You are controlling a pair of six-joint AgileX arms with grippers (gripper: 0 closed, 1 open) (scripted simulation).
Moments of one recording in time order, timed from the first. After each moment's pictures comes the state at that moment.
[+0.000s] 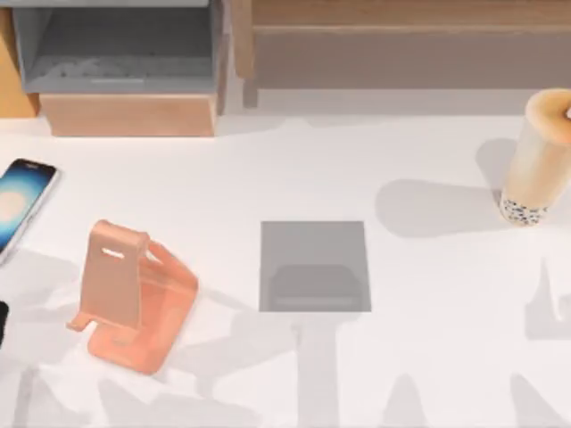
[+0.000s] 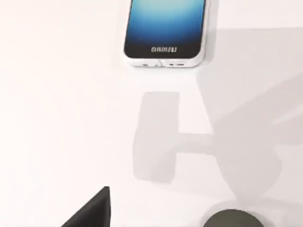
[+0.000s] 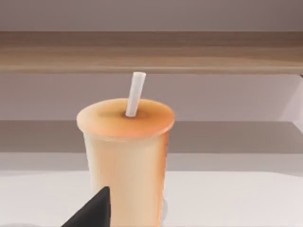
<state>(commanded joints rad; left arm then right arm) 0.16 0.74 0.47 -0.58 0.00 0.42 0.00 0.00 0.00 0.00 0.00 0.00</state>
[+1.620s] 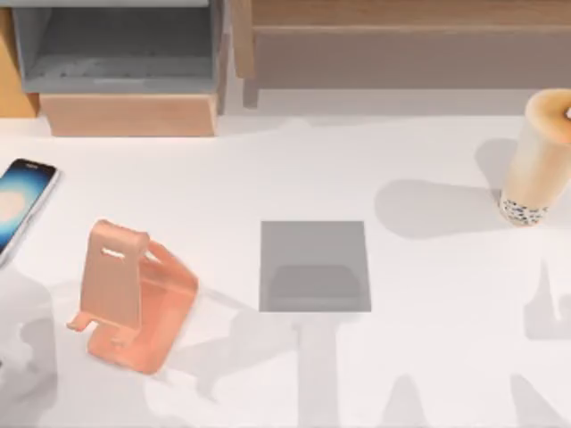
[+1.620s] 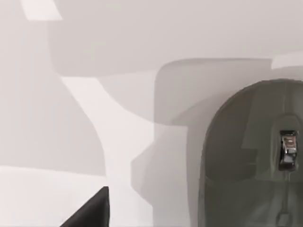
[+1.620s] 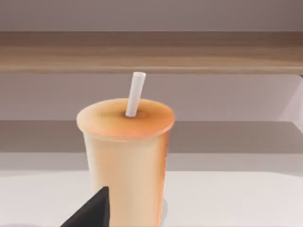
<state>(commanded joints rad) 0.30 1.51 0.68 -0.73 0.00 0.78 0.00 0.00 0.00 0.00 0.00 0.00</state>
